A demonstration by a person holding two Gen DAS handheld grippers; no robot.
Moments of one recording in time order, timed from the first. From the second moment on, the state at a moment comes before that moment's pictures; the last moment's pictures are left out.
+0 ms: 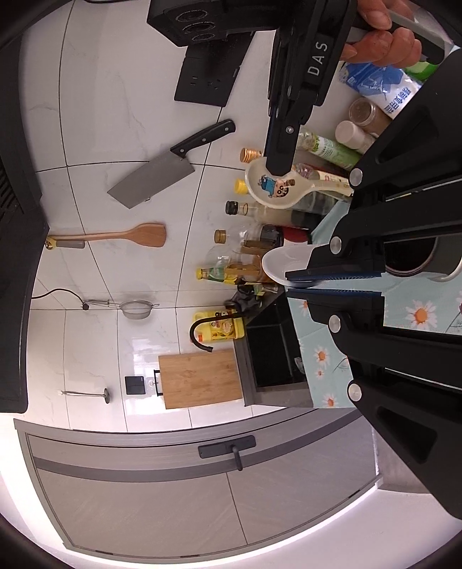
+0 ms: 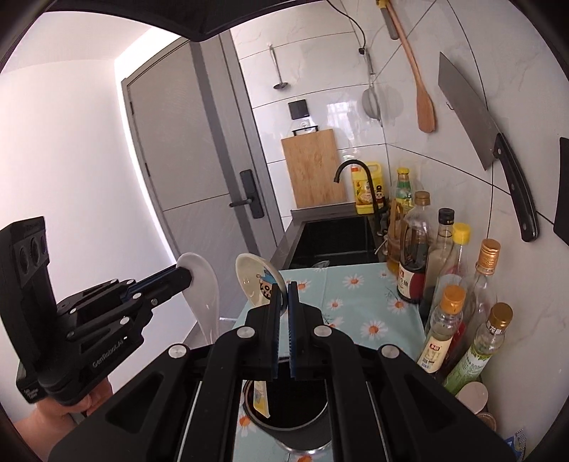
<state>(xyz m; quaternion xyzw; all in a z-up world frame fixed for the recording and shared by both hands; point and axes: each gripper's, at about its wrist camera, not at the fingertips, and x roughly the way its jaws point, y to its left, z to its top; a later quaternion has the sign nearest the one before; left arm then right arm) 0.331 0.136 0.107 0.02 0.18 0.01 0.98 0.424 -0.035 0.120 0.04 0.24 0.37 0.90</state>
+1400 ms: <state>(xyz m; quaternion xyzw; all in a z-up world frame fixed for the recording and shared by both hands) 0.344 0.131 0.055 0.03 0.23 0.00 0.97 0.428 -0.026 0.067 0.03 0.31 0.35 0.88</state>
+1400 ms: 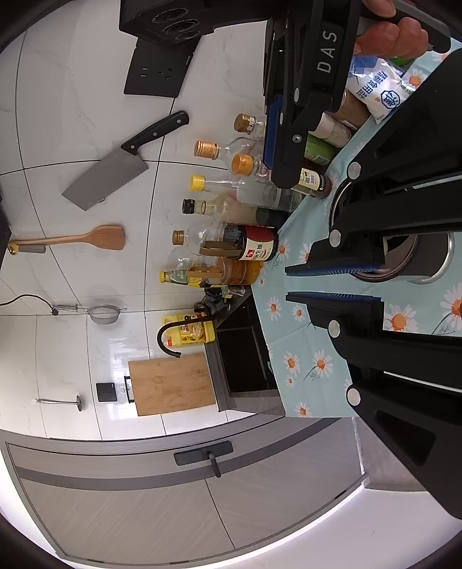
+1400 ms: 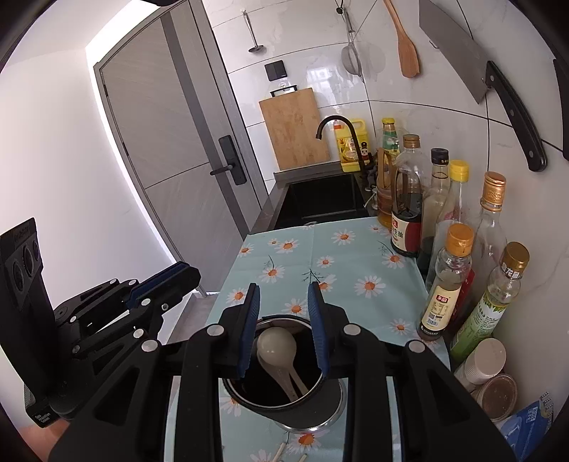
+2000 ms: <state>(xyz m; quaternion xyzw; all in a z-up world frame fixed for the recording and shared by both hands) 0.264 0.126 0.059 0.01 0.25 -0.04 0.97 0.356 -0.064 0.062 0.03 0.34 0.35 0.87</state>
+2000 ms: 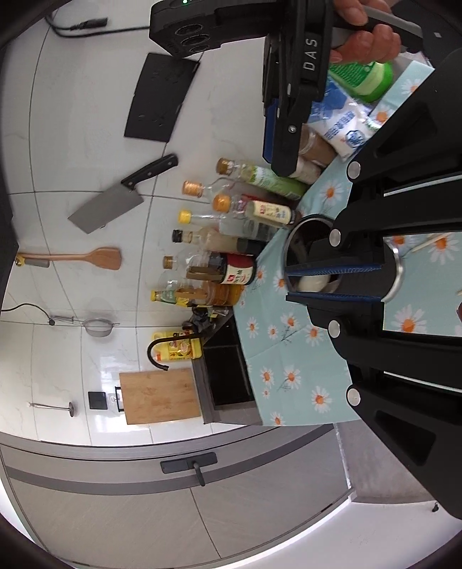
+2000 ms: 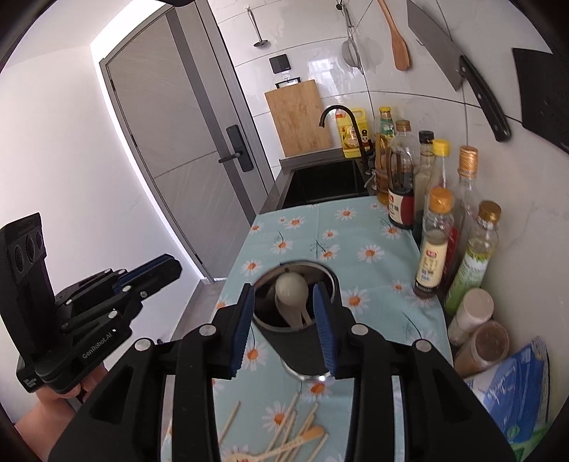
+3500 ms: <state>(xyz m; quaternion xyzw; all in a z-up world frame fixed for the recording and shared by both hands) 0.163 0.069 -0.136 0.15 0.60 -0.23 0.75 0.276 -0.121 -0.102 0.09 0.60 0.32 0.73</state>
